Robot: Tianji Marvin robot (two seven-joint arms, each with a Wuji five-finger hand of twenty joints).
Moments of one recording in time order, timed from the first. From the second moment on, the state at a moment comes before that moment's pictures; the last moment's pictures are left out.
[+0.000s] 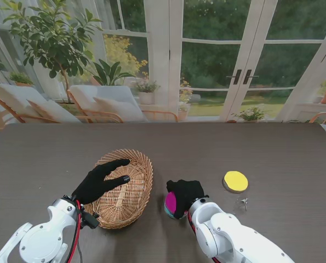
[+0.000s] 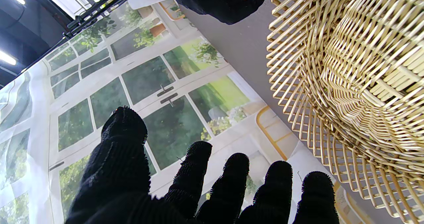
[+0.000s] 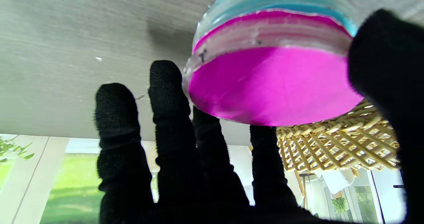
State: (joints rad) left arm 1.84 -1.11 -1.41 -1.85 0.21 -0.17 -0.05; right arm -1.35 -1.07 0.70 -1.55 -0.98 0.35 0.04; left_hand 0.88 -0.20 0.01 -0.02 0.53 0.24 0.12 0.39 0.49 0.32 0.07 0.31 0.29 0.36 0.09 0.36 0.08 0.39 0.18 0.58; right_hand 0.27 -1.24 1.27 -0.29 0.36 -0.07 0.89 0.35 0.68 0.22 0.71 0.39 1.02 0.23 0.62 0.53 0.65 0.42 1.11 0.54
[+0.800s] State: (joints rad) left arm 1.84 -1.11 -1.41 -1.85 0.21 -0.16 -0.06; right arm -1.34 -1.07 0.68 -1.54 -1.00 0.36 0.06; left_hand 0.88 -0.20 0.01 -0.02 0.54 0.24 0.12 0.39 0.51 0.33 0.07 0.32 0.29 0.36 0.09 0.36 0.08 0.39 0.18 0.58; right_hand 0.27 -1.15 1.28 -0.24 0.25 -0.05 0.88 0.36 0.49 0.21 0.72 0.39 0.85 0.23 0.64 0.52 0.65 0.42 1.10 0.54
